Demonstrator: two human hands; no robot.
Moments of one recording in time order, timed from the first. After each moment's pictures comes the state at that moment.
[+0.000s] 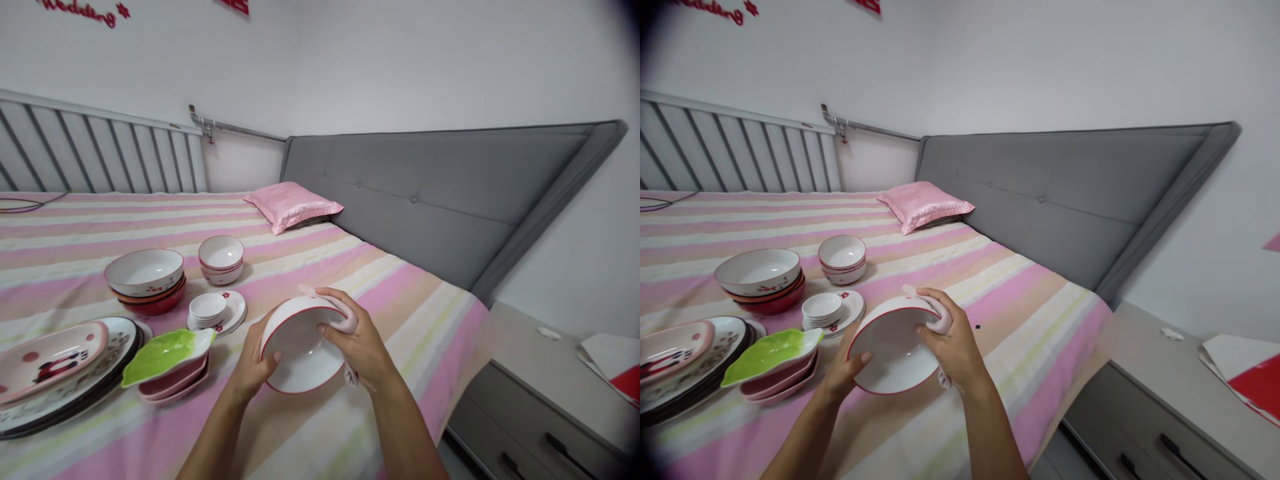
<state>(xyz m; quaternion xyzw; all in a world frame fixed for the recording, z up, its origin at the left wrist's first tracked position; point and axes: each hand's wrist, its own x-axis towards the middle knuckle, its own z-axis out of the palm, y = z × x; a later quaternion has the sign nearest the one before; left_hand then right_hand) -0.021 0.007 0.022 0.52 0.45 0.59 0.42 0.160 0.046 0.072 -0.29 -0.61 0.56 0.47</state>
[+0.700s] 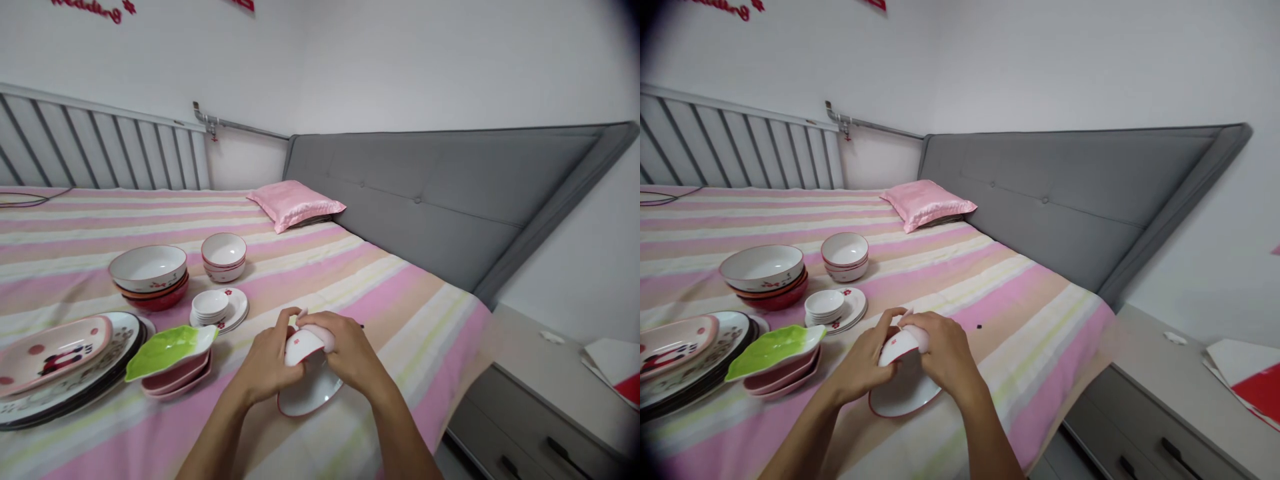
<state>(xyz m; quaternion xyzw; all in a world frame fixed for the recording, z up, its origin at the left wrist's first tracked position) -0.003 0.000 0.042 0.69 0.59 0.34 0.25 0.158 0.048 0.060 -0.31 -0.84 0.30 0.31</state>
